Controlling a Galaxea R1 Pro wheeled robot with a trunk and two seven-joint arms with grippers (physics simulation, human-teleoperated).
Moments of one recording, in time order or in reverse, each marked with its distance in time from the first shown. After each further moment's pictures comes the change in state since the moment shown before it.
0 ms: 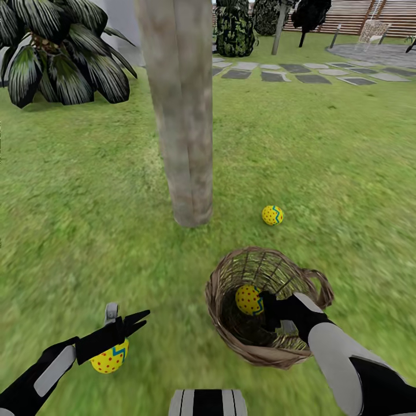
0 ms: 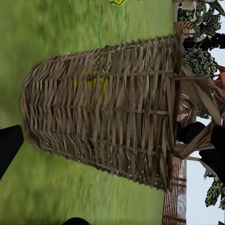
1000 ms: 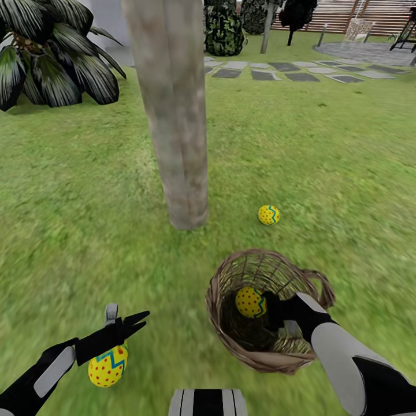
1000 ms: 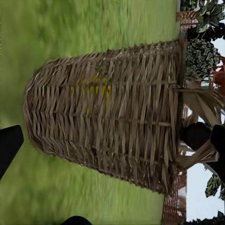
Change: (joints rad) left arm 0.000 0.000 -0.001 0.010 0.000 0.000 0.000; right arm 0.000 -0.017 0.000 0.002 0.000 0.000 0.001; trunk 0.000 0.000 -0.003
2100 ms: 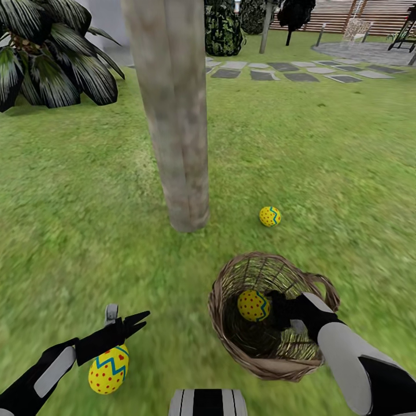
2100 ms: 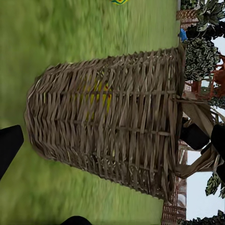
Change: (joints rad) left arm 0.000 -0.001 0.000 0.000 0.000 0.000 0.001; right arm -0.001 -0.034 0.001 -0.004 -0.001 -0.001 0.000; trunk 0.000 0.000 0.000
